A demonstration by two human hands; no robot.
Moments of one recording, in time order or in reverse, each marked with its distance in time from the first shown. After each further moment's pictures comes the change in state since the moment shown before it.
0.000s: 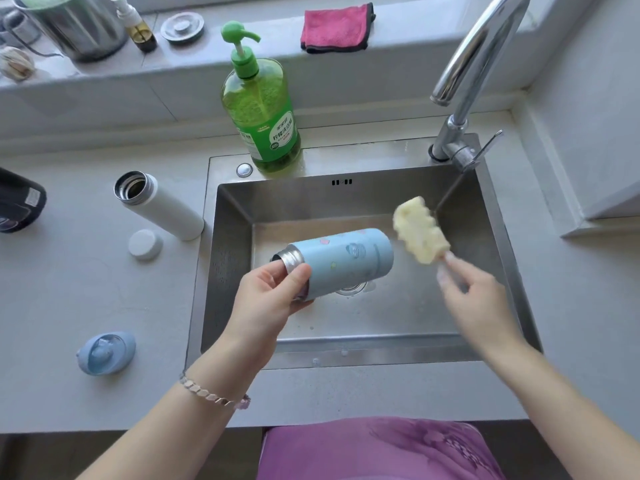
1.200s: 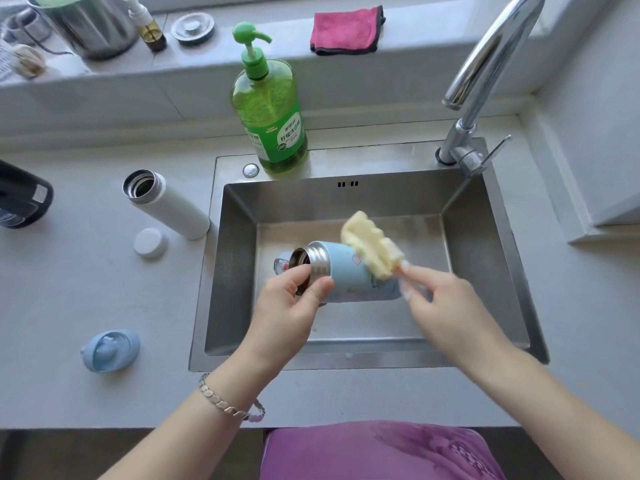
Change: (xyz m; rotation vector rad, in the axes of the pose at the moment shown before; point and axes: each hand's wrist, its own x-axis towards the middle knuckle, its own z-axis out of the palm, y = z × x) left_hand -0.004 -0.007 0.003 0.277 -0.089 0.244; right_hand -0.018 -0.043 0.010 -0.181 -0.219 -0.187
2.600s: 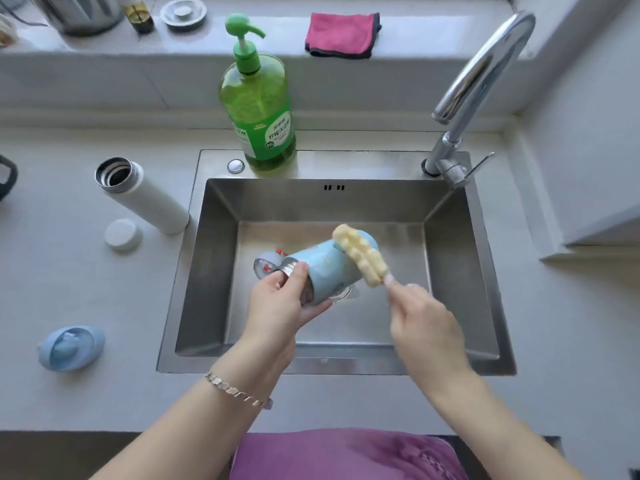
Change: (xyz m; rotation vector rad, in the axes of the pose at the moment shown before) left_hand 0.017 0.005 0.029 -0.523 0.271 -0.464; right_hand 0.000 0.017 0.018 -0.405 0.173 -0.052
